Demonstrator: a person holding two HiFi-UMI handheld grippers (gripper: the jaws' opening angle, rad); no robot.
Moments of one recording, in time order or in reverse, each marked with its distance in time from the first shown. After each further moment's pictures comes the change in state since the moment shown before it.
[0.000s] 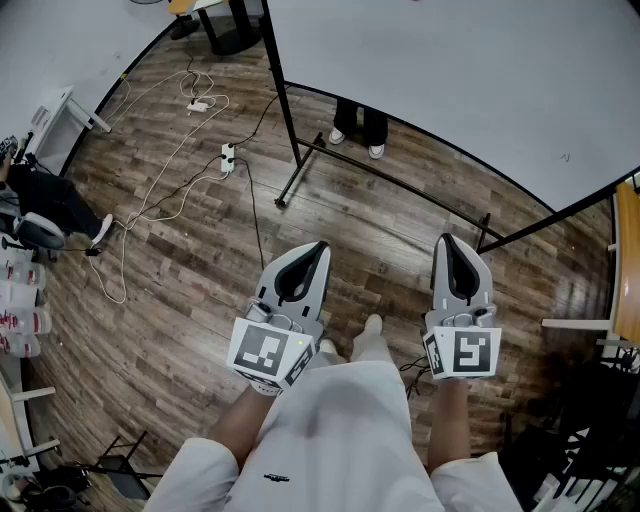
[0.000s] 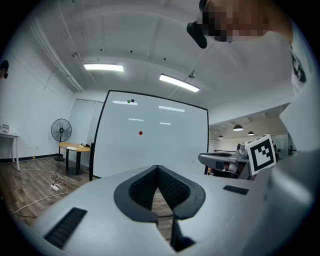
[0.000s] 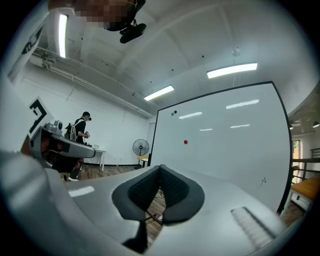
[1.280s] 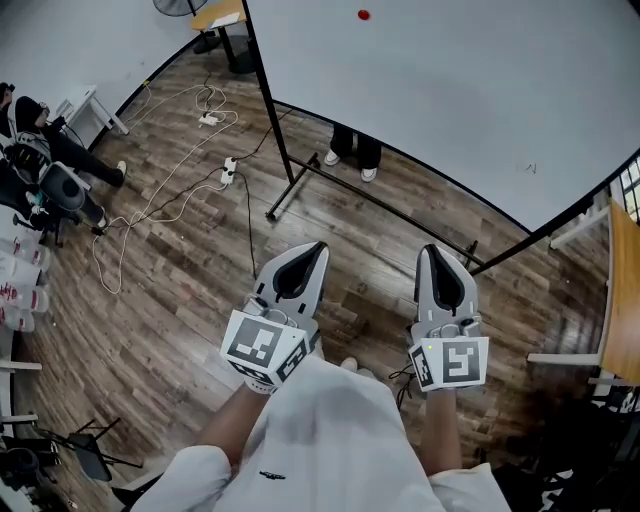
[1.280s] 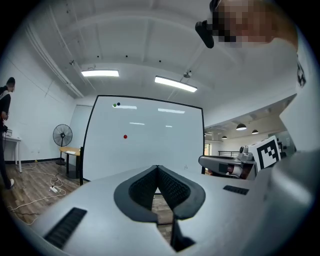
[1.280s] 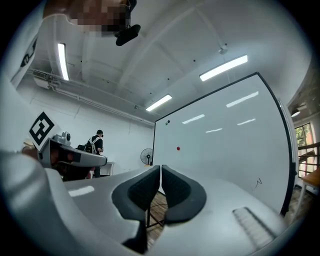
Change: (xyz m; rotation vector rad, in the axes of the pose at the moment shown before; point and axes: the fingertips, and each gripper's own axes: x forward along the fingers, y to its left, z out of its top) left arm 0.061 -0.147 0.010 0.018 -0.055 0.060; right arm -0.076 -0.117 0.007 0.087 -0.097 0.120
